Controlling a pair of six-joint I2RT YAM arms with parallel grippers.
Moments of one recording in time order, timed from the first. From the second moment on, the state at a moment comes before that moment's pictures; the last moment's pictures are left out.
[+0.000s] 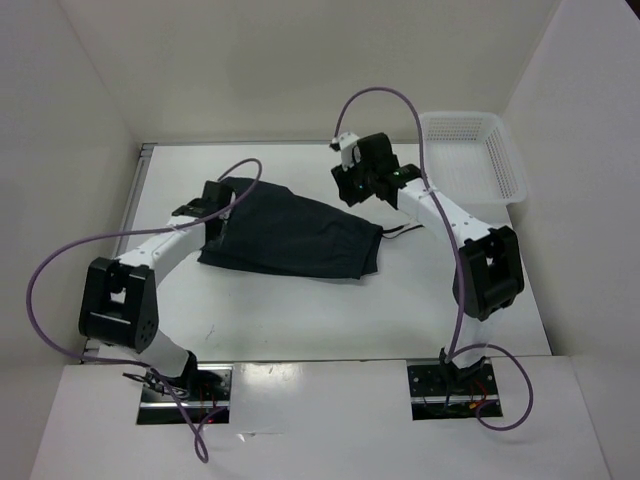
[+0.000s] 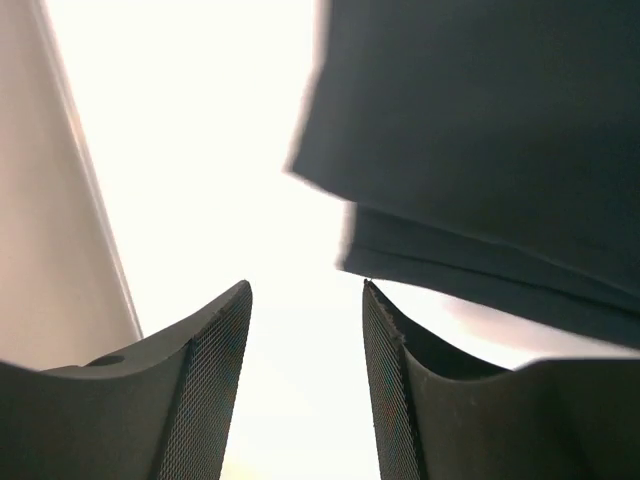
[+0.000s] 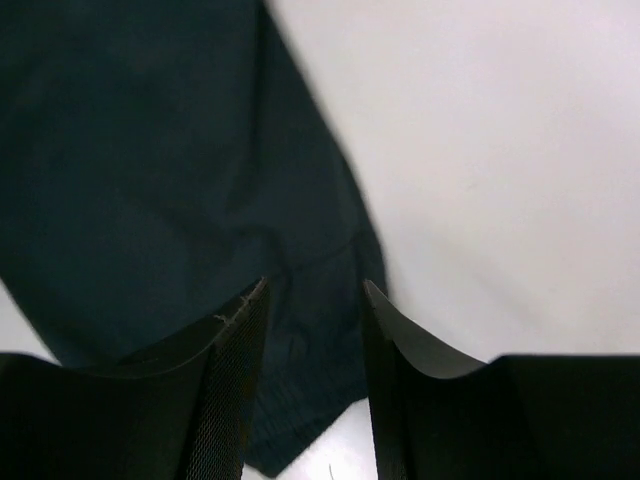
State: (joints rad) left arm -0.23 1.55 1.04 -0.55 -0.47 0.09; right arm 0.45 1.79 1.52 -0.42 -0.13 -0.16
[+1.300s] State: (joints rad) left arm 0.32 2.04 1.46 -0.82 0.44 0.08; right arm 0.61 1.69 1.22 -0.49 -0.10 -0.46
